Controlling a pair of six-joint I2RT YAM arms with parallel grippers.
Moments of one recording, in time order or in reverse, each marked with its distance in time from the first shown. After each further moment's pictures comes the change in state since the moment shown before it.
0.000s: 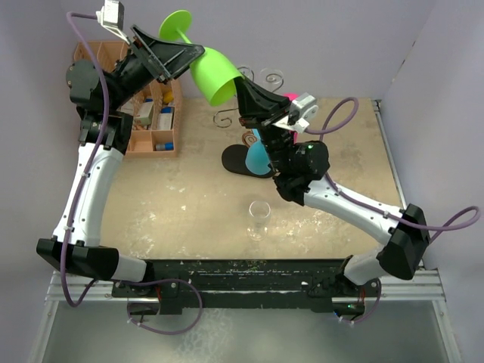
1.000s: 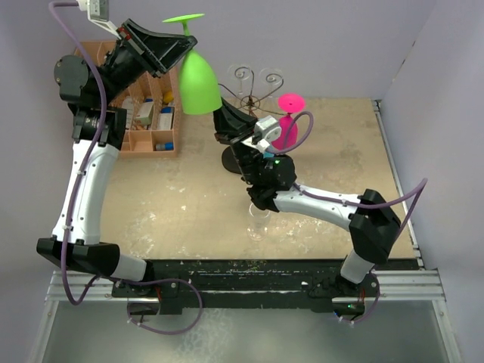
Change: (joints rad) left arm 0.019 0.027 0.080 0.035 0.029 0.197; right arm 0.093 0.206 -0.038 0.260 0.063 -0.117
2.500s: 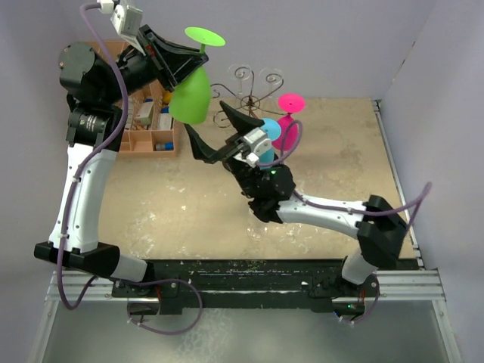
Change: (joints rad) left arm -0.072 0.000 0.146 -0.392 0.030 0.597; right arm 0.074 -0.004 -0.022 -0.068 0.019 -0.063
